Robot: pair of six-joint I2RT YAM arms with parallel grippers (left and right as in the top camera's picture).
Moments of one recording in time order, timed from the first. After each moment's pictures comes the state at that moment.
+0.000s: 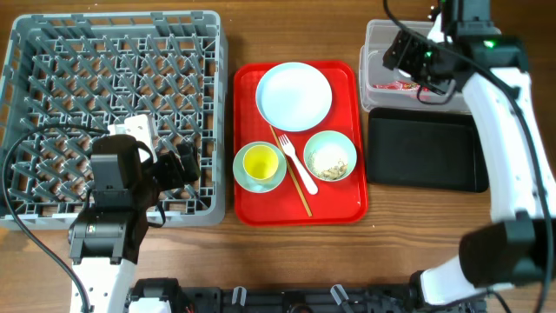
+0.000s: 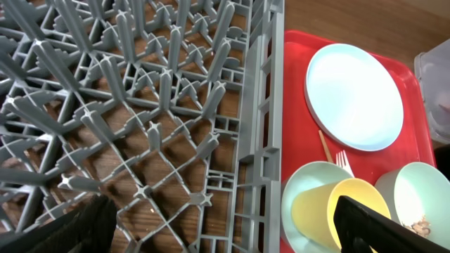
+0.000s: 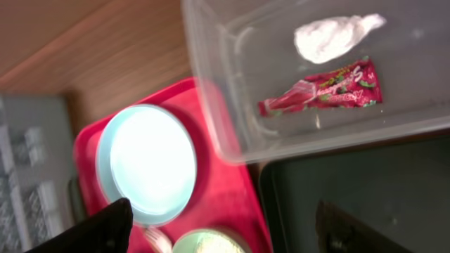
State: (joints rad) left arm -0.01 0.87 0.77 -0.67 0.10 -0.28; right arm 0.04 1.69 1.69 -1.04 -0.16 0.42
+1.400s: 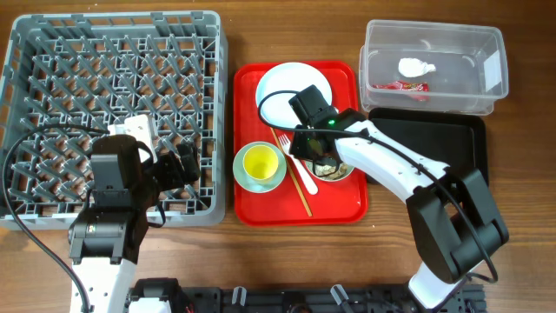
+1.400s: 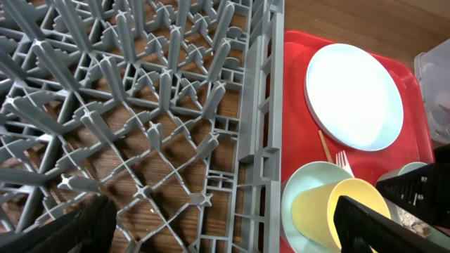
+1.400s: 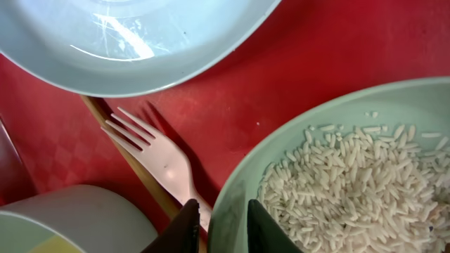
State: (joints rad) left arm -0.01 0.87 0.77 -0.67 0.10 -0.28; right arm 0.57 1.85 1.19 -0.62 -0.04 0.82
